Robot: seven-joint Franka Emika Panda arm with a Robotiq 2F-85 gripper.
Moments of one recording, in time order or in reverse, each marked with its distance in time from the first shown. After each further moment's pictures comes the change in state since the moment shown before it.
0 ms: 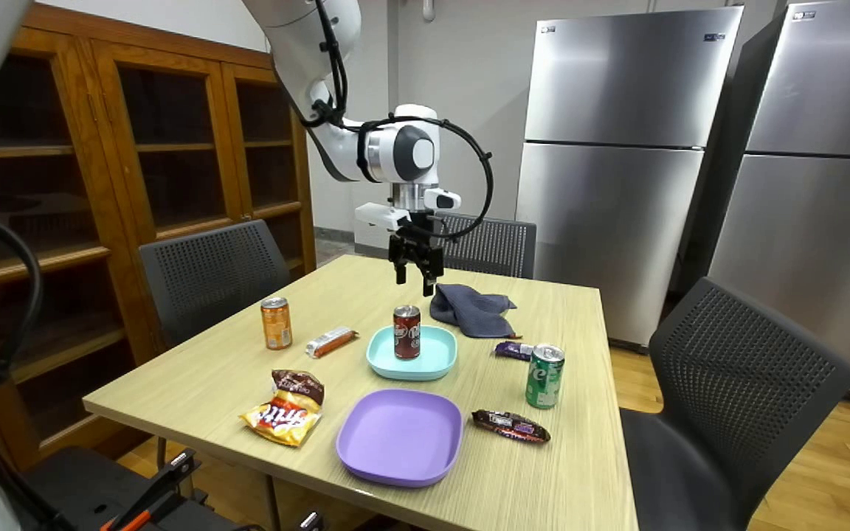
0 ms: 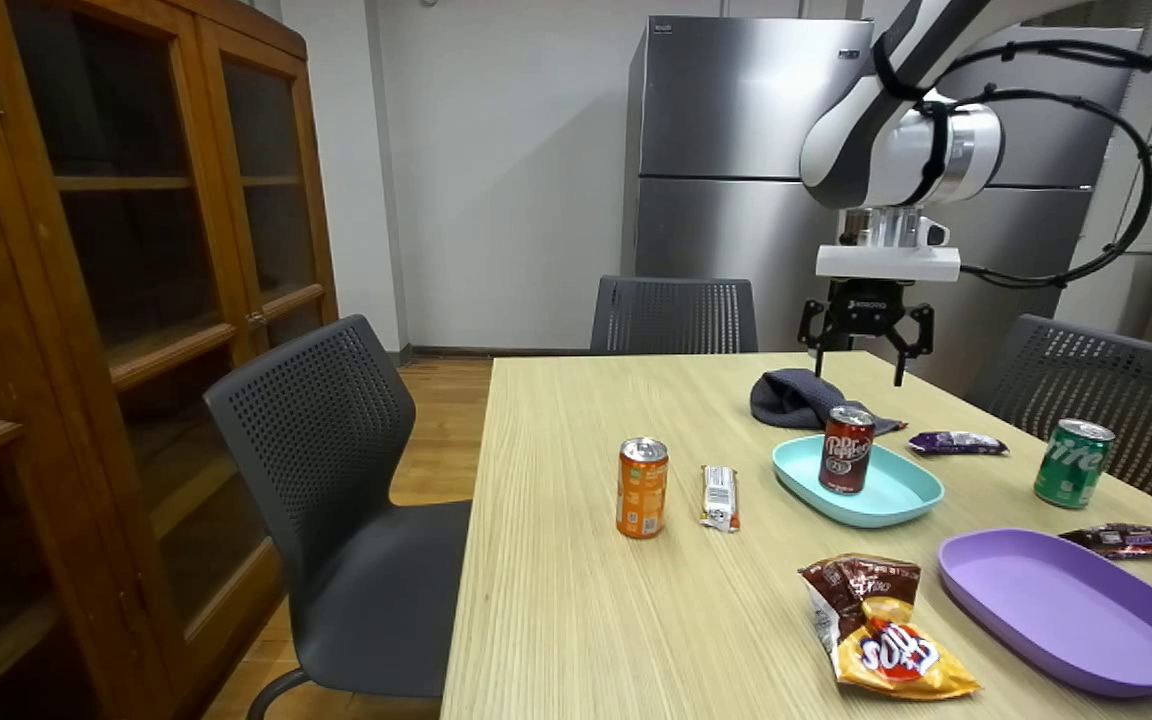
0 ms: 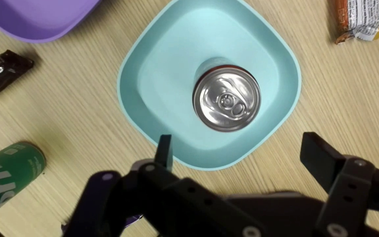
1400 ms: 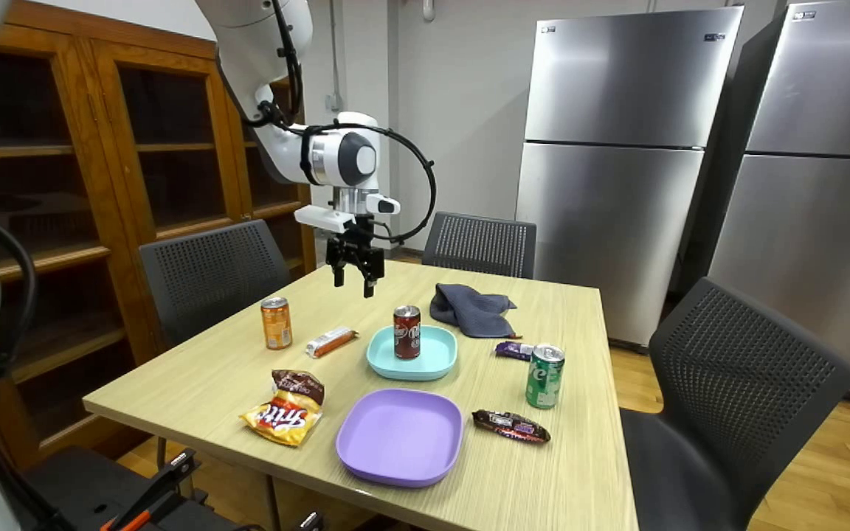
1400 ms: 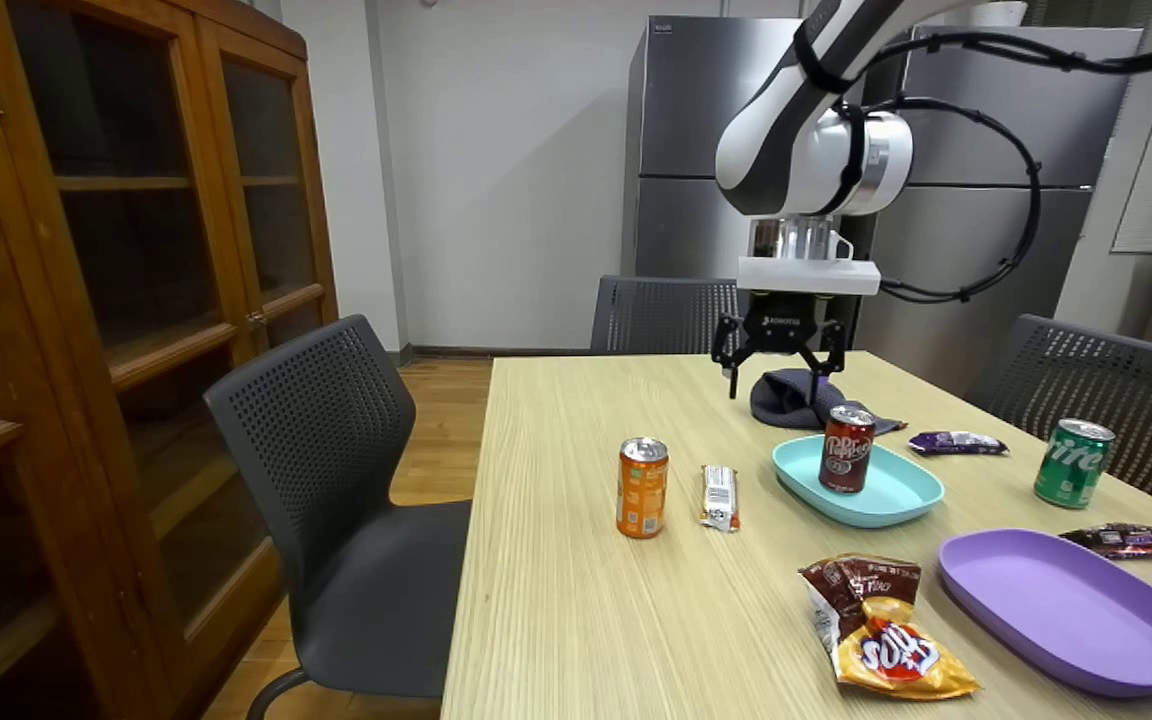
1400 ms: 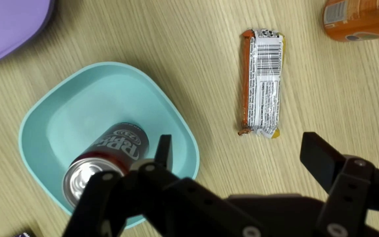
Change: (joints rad) arm 0.090 -0.018 0.103 -0.067 0.000 0.005 -0.050
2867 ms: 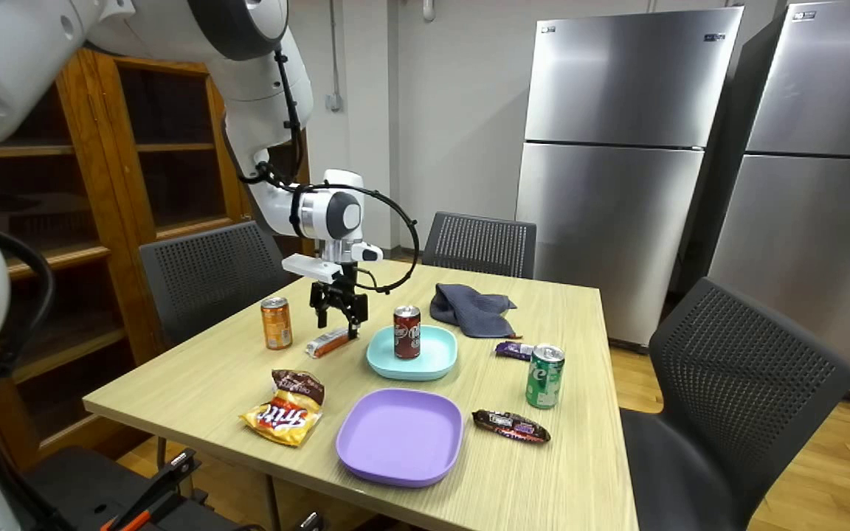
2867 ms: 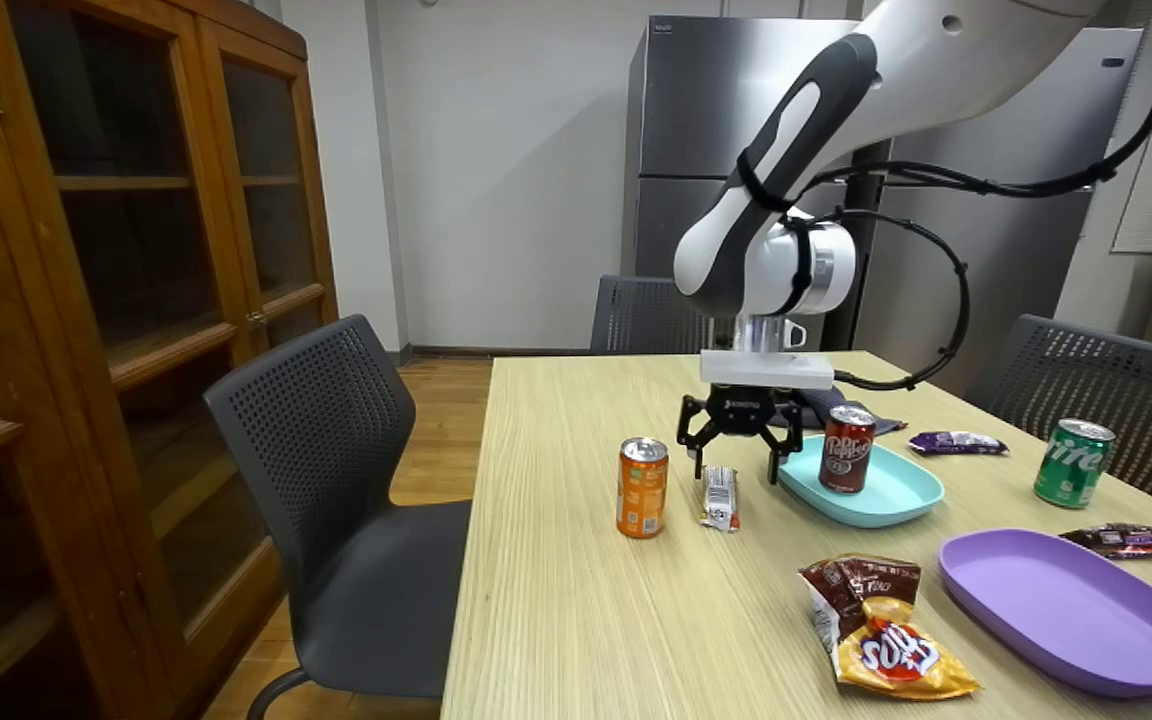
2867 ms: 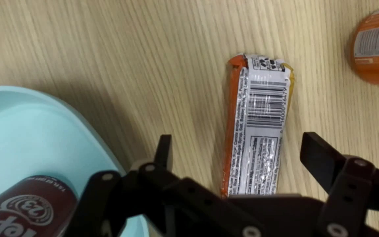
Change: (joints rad) arm 0.044 0.208 0.017 0.062 0.000 0.101 -0.031
